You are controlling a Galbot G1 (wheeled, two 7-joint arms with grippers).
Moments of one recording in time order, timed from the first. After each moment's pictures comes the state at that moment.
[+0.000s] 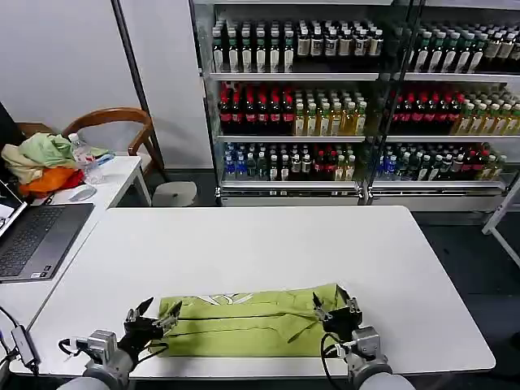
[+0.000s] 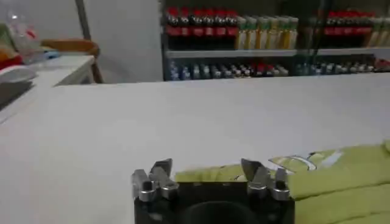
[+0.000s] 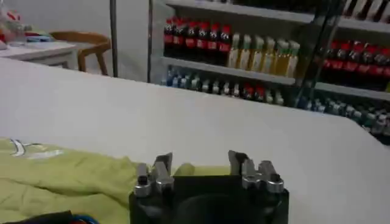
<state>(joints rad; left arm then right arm) 1.55 -0.88 -0.43 -2.11 -0.69 0.35 -0.29 -1.42 1.09 0.24 2.14 0.28 -0.43 0.33</state>
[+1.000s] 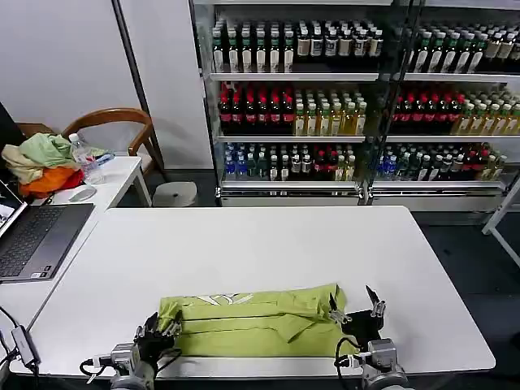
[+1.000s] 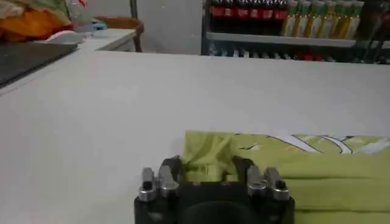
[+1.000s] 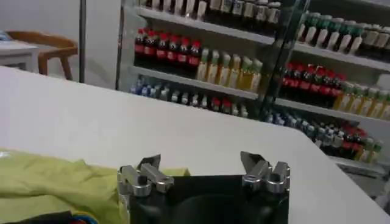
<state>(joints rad) 1.49 -0.93 -0.26 -2.04 -0.72 0.29 -0.55 -1.49 1.12 0.30 2.14 0.18 -0.38 0.36</state>
